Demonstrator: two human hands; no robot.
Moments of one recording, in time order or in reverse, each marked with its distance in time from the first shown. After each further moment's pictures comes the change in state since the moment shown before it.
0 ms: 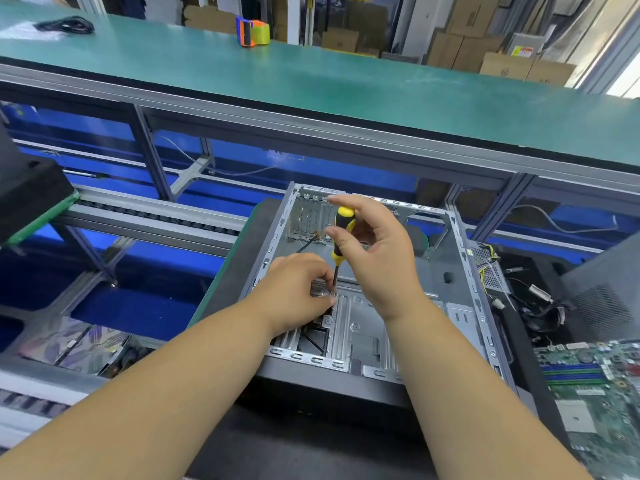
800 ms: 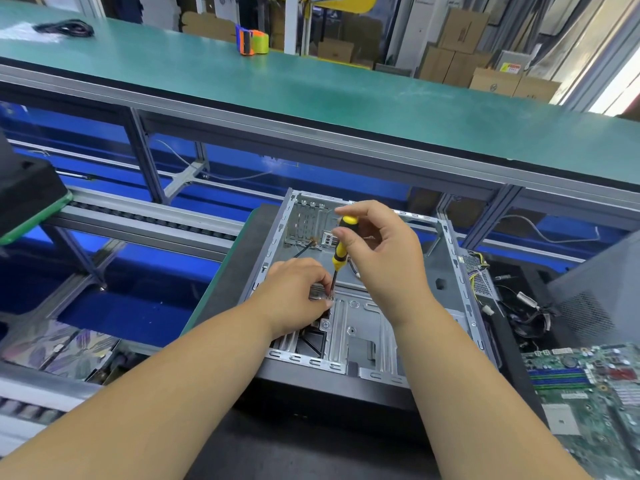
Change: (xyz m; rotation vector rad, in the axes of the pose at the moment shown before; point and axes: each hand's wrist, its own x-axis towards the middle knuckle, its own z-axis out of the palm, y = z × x) left_hand 0.000 0.001 0.001 0.035 -0.011 -0.009; right_hand -0.001 -0.028 -0.010 -0.057 0.020 0.112
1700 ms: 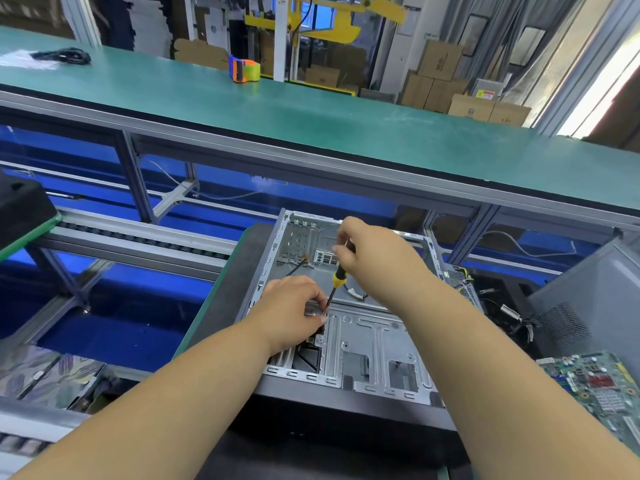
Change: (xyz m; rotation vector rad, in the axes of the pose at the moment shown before) left_hand -0.001 0.000 0.000 -0.025 0.010 0.000; right_hand 0.028 -0.031 -0.014 -0.918 -0.352 0.024
